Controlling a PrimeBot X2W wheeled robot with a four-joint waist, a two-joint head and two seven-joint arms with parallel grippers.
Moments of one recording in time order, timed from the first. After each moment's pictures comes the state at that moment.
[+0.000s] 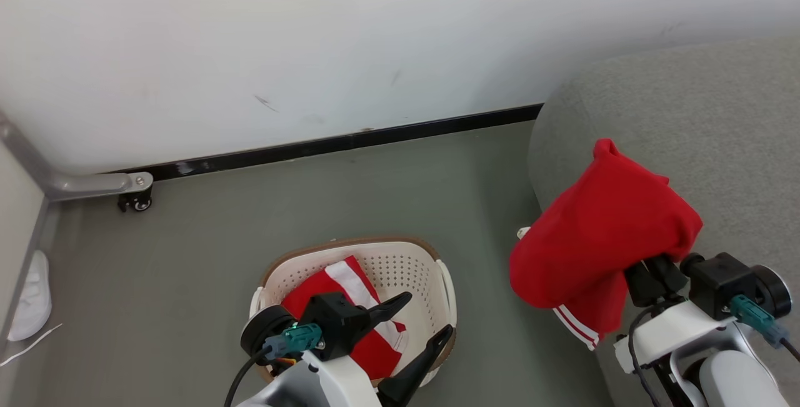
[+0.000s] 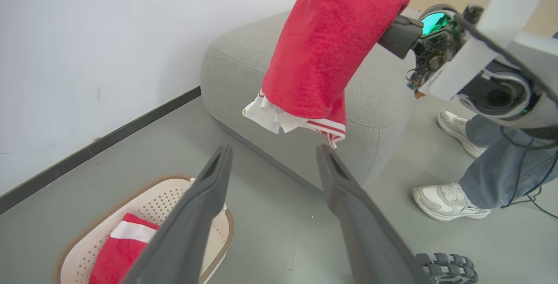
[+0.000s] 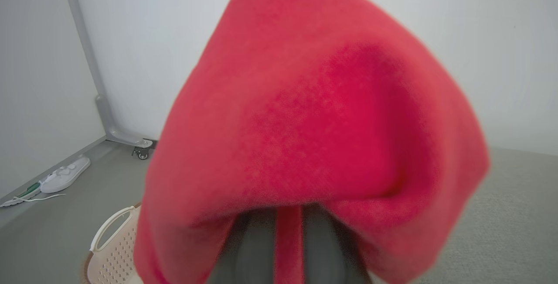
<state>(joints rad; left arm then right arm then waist) -0.25 0.27 -0.72 -0.21 -0.61 -0.02 0.26 -0.12 -0.13 0.09 0.08 0.01 0.12 -0.25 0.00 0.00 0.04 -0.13</state>
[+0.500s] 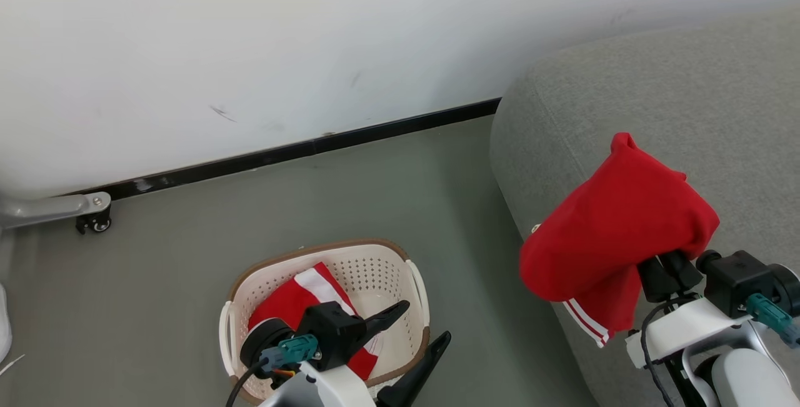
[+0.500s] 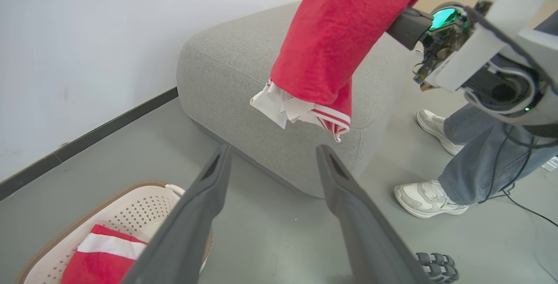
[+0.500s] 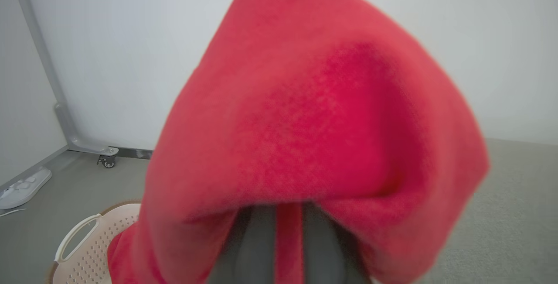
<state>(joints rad) -0.22 0.26 -0.71 -0.20 -0.61 -0.01 0.24 -0.10 -0.13 0.04 0.06 0.01 0.12 -0.25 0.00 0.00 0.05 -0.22</state>
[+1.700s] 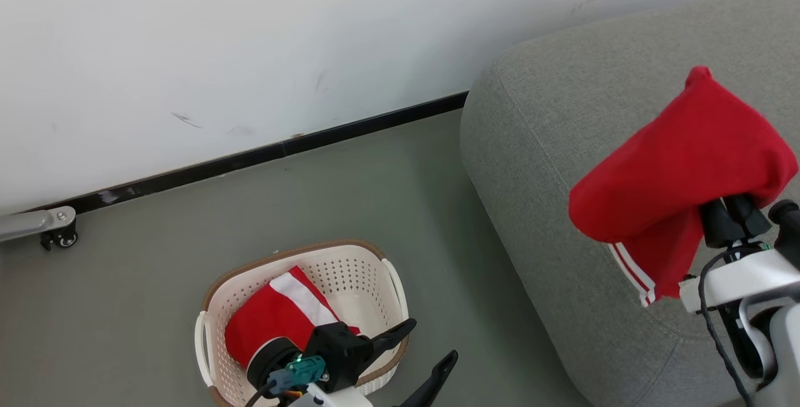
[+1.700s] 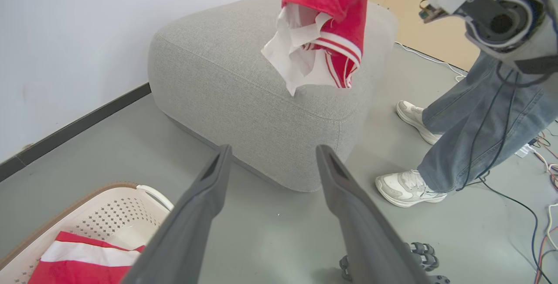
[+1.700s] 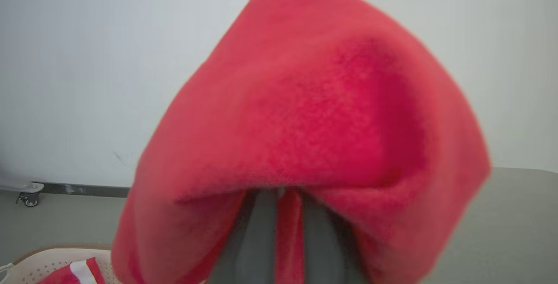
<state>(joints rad) -0.18 0.25 -0.73 -0.21 -0.59 0.01 0.22 -0.18 -0.20 -0.05 0.03 0.02 0.12 -0.25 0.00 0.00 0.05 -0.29</state>
